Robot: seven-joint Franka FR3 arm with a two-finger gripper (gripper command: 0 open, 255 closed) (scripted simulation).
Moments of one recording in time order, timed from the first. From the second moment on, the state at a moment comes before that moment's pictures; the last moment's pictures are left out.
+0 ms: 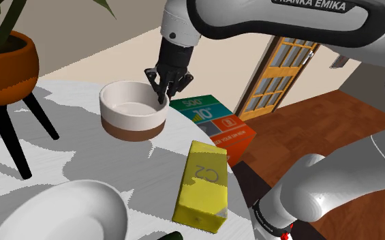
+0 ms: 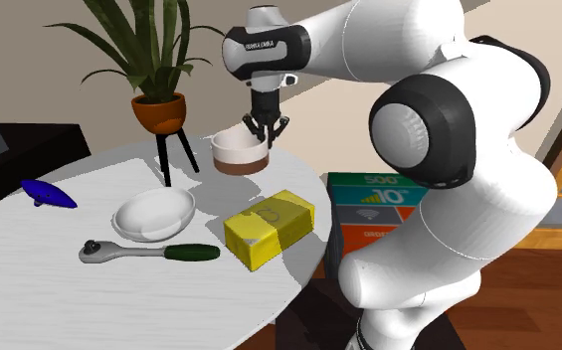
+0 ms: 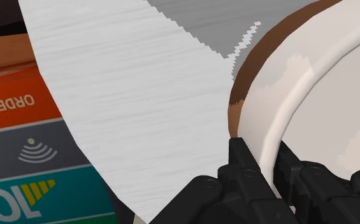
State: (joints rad) arm 0.08 -0.31 0.44 -1.99 0.11 1.77 0.70
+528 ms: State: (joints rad) arm 0.08 -0.30 0.44 -1.88 0.10 1.67 0.70
